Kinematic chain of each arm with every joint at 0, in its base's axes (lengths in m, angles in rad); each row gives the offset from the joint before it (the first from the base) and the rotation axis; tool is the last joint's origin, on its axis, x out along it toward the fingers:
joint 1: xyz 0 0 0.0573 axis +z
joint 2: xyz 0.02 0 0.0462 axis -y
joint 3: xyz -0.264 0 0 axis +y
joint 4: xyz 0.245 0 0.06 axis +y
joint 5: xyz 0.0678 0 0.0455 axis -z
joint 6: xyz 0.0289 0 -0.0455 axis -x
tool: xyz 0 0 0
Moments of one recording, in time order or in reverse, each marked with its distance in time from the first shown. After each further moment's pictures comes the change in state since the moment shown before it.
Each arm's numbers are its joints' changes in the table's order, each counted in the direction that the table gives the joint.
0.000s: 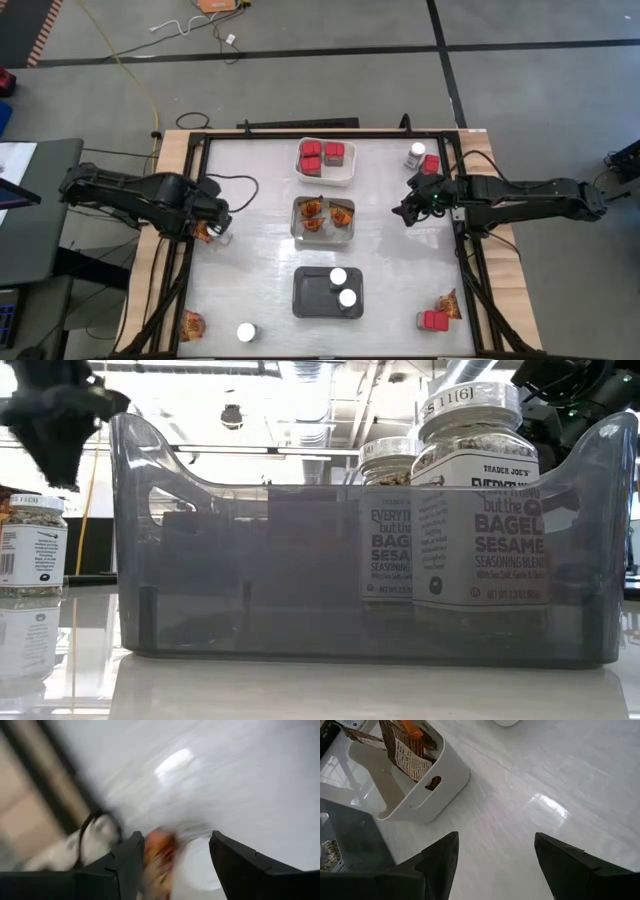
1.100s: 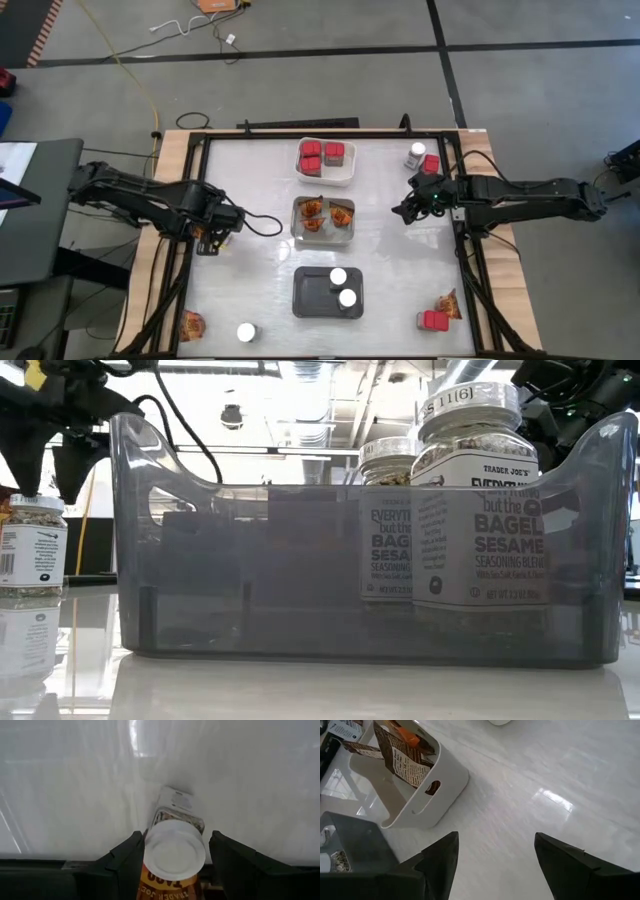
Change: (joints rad) left arm -0.003 -0.166 0.015 -0.095 0.221 -1.002; right arm 0.000 0.000 0.000 0.001 0.000 -0.080
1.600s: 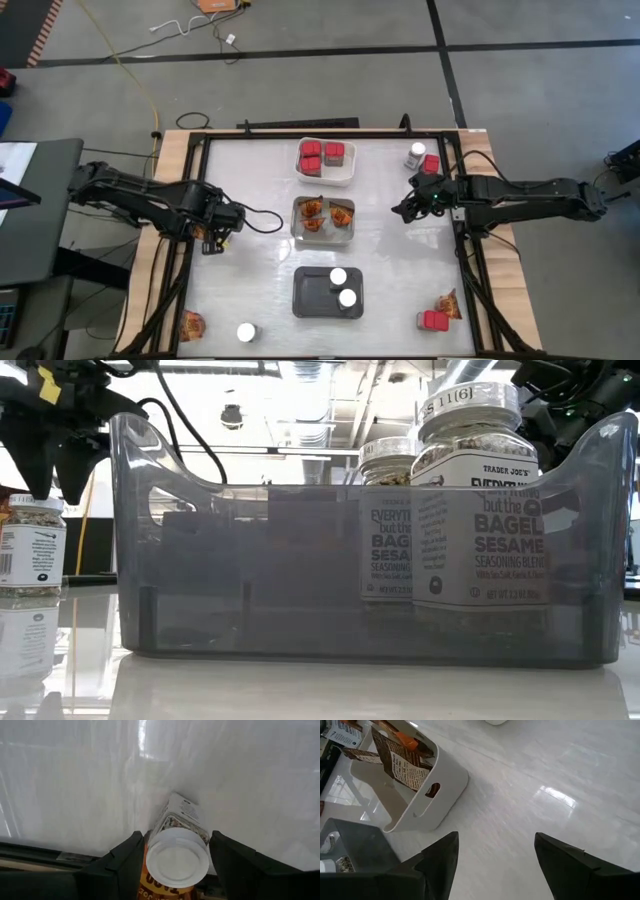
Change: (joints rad) left arm 0.000 0.001 0.002 -0.019 -0.033 0.130; right arm 0.000 0.000 0.000 0.000 0.000 -0.047
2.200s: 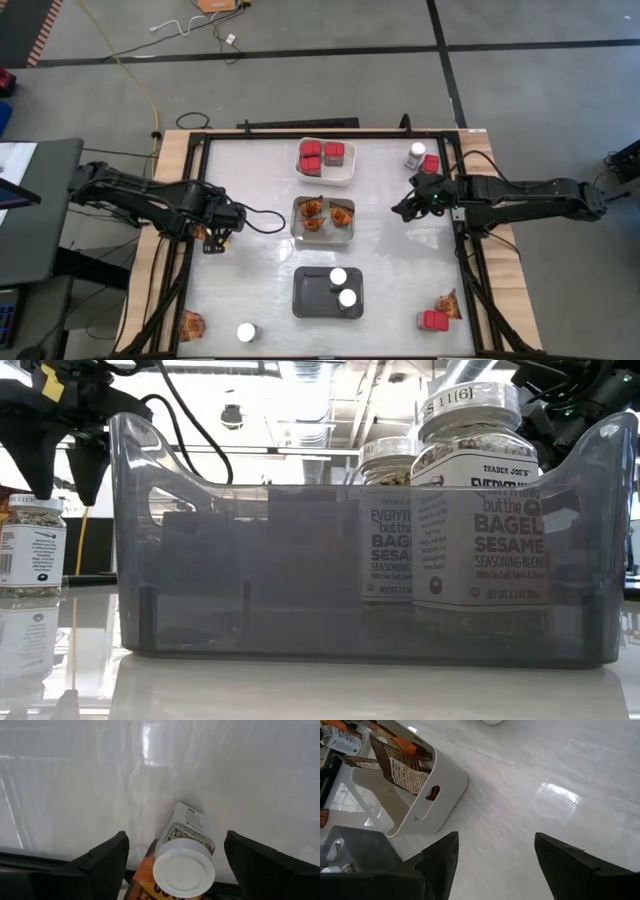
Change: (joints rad) left arm 0.000 0.000 0.000 -0.032 -0.034 -0.050; right arm 0.000 0.000 0.000 0.000 0.000 -0.053
